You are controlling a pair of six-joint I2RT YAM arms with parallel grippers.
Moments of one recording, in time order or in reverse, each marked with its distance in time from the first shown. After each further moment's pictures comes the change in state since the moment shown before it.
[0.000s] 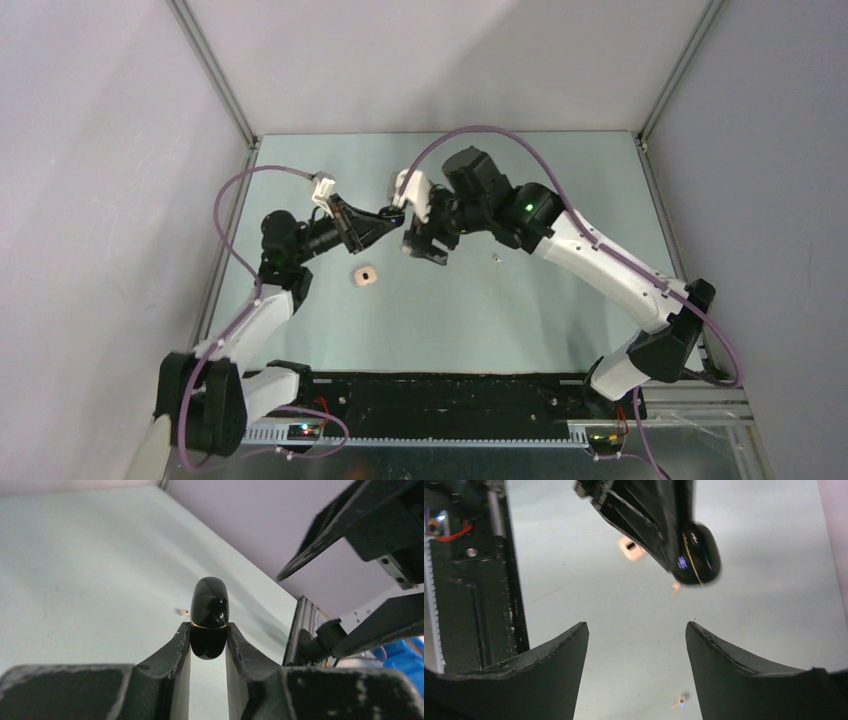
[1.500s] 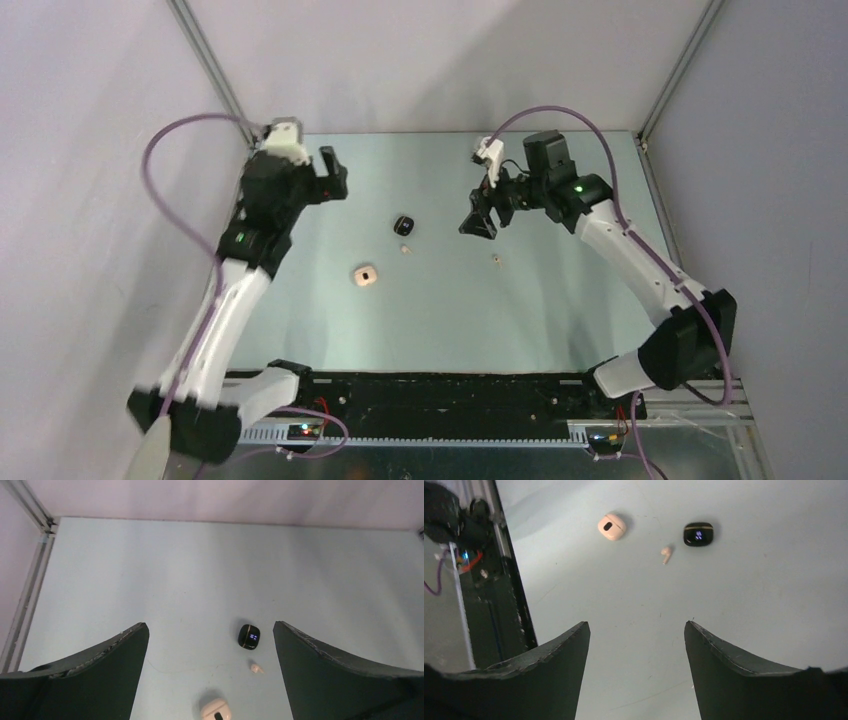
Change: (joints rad) left arm -0.064 0.129 0.632 -0.981 -0.985 0.411; right arm -0.487 -0.127 -0.314 0.169 -0.358 0.202
